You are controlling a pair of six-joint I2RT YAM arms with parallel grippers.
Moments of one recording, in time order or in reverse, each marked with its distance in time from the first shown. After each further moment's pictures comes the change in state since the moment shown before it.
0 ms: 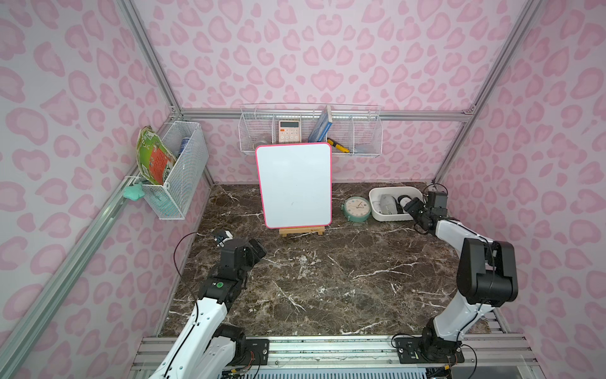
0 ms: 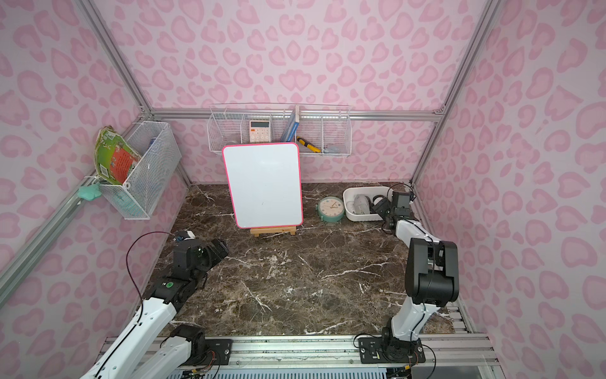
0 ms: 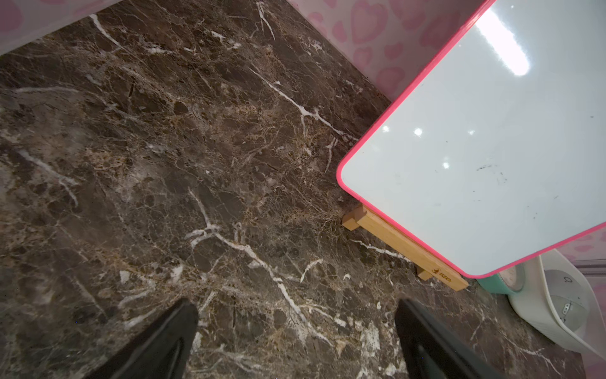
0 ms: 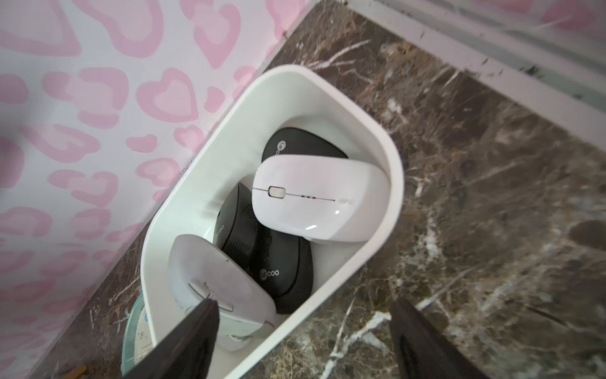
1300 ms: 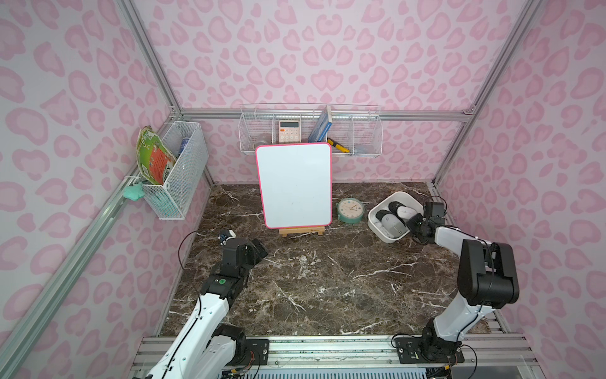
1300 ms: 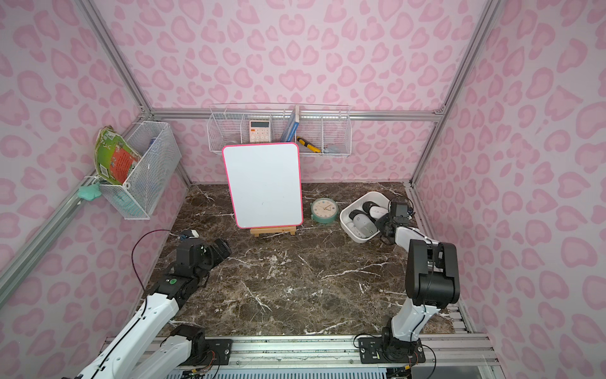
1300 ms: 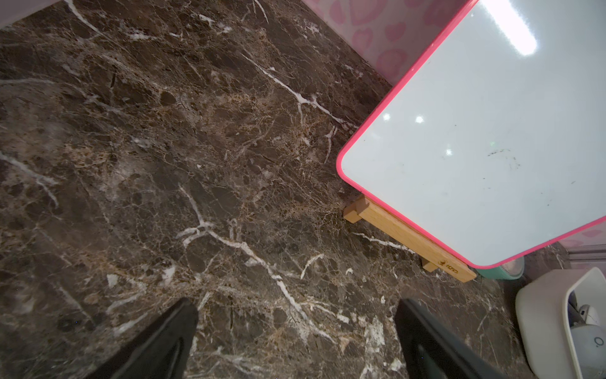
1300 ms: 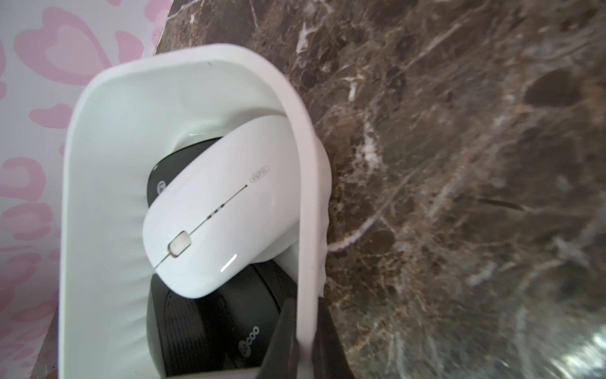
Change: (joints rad) left arm 0.000 0.060 0.006 0.031 0.040 0.019; right arm -0.014 -0.071 -0.154 -0.055 0.003 0.105
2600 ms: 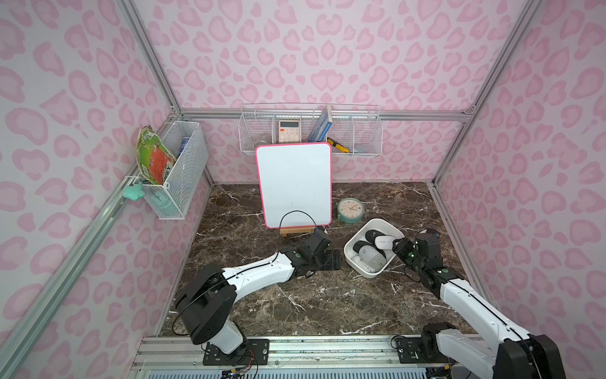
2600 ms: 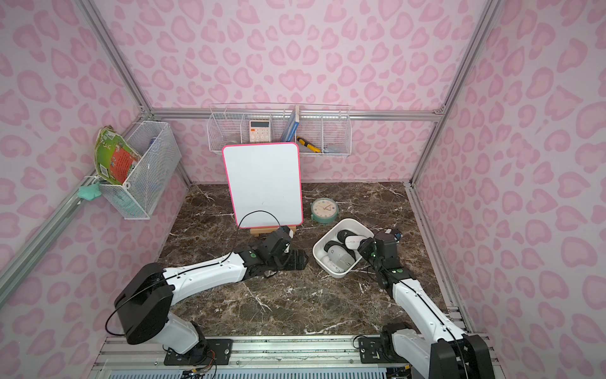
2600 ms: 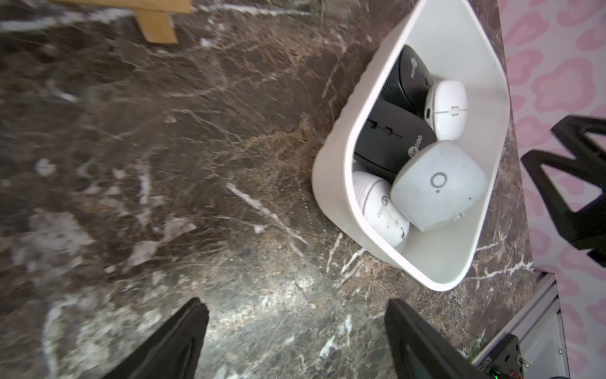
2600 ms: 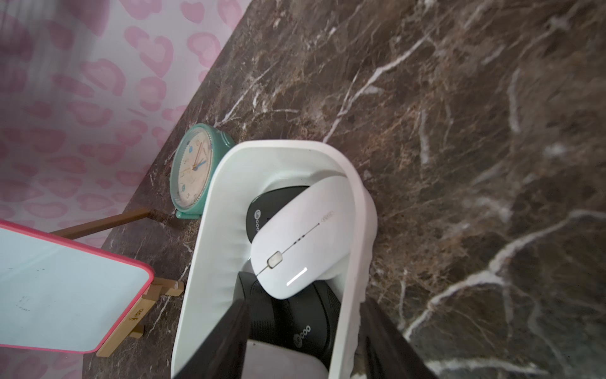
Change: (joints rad) left arm -0.670 0.758 0.451 0.084 0.188 -0.030; right arm 0.306 -0.693 -0.467 -0.014 0.076 0.045
